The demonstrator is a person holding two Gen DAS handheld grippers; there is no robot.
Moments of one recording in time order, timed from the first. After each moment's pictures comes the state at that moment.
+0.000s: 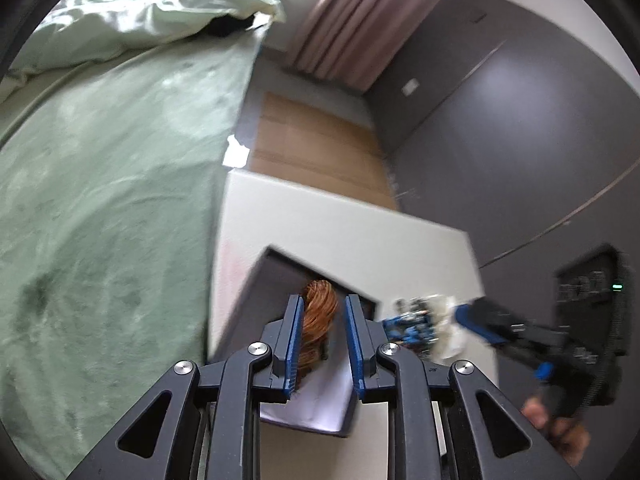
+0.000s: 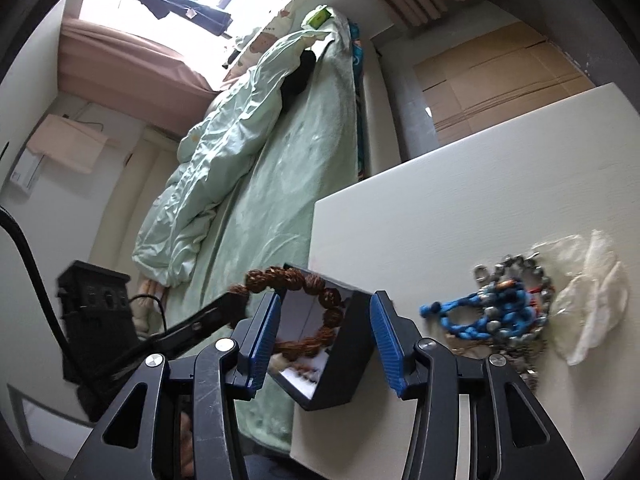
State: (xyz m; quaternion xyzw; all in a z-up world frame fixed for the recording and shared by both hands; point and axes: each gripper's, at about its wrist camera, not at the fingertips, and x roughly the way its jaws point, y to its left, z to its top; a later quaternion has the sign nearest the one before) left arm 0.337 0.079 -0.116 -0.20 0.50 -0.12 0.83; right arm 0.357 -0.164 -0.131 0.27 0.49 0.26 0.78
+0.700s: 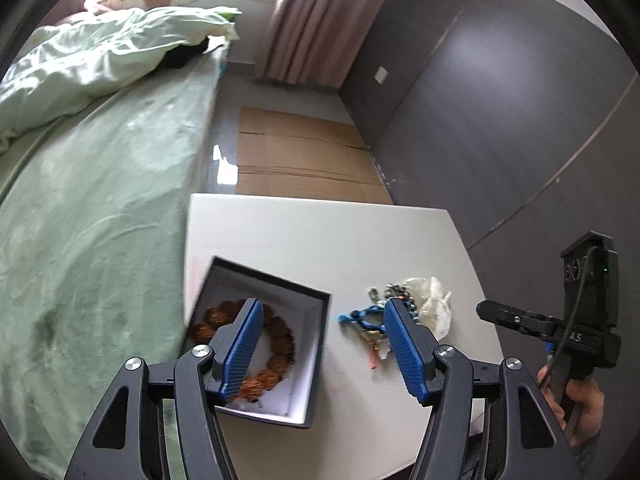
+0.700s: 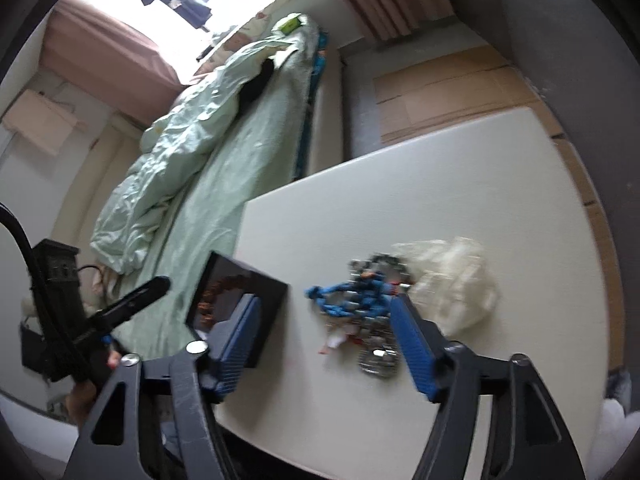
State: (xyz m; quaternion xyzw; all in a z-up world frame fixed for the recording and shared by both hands) left arm 0.324 0.027 -0.083 -0.12 0.48 -0.16 0.86; right arm 0.340 -0.243 -0.130 0.21 0.52 0.20 0.81
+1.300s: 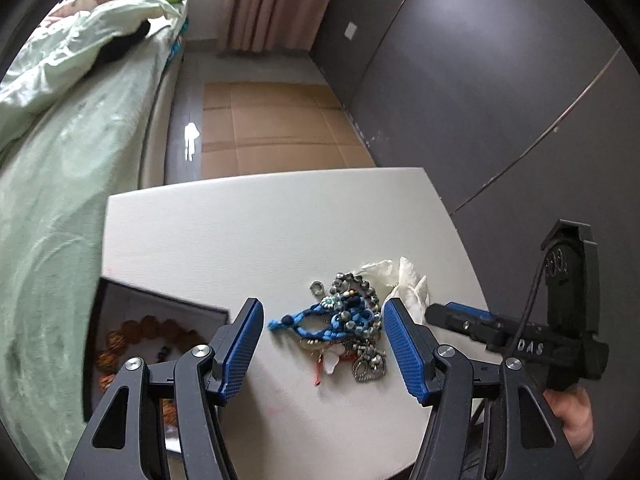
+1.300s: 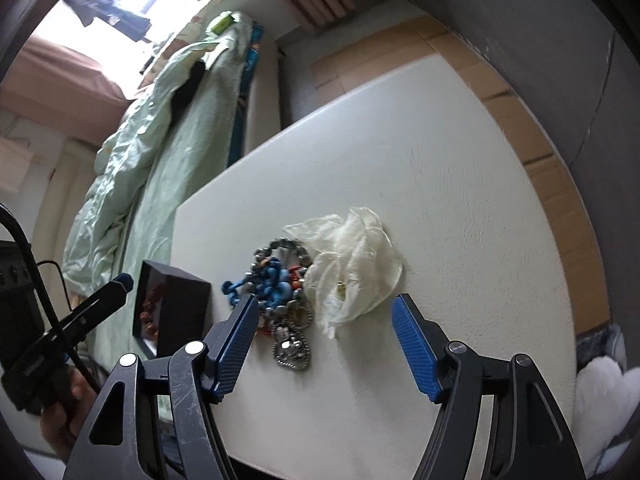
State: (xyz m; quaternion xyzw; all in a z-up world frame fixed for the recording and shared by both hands) left arm 0.363 -0.059 -0.107 -0.07 0.53 -0.19 0.82; right arm 0.346 -0.284 -0.176 0.24 0.56 0.13 0.78
